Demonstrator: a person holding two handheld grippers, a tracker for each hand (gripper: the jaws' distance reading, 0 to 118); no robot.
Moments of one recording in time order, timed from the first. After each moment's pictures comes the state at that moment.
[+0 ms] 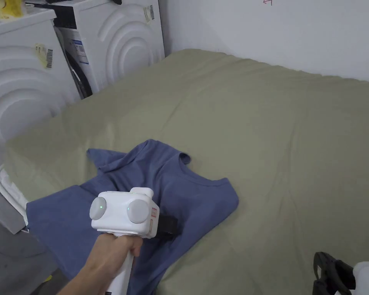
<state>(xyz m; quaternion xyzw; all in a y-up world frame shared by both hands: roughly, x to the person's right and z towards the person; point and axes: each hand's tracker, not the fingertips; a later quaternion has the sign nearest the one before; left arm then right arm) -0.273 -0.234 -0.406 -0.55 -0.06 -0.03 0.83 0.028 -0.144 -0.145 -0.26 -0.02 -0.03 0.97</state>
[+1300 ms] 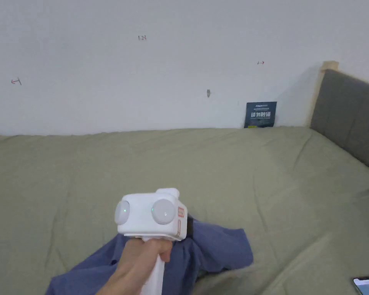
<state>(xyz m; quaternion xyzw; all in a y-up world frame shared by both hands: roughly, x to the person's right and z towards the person) 0.234 -0.140 -0.270 -0.46 -0.42 -0.12 0.77 0.198 -0.145 0.091 -0.26 -0.30 -0.14 0.91</state>
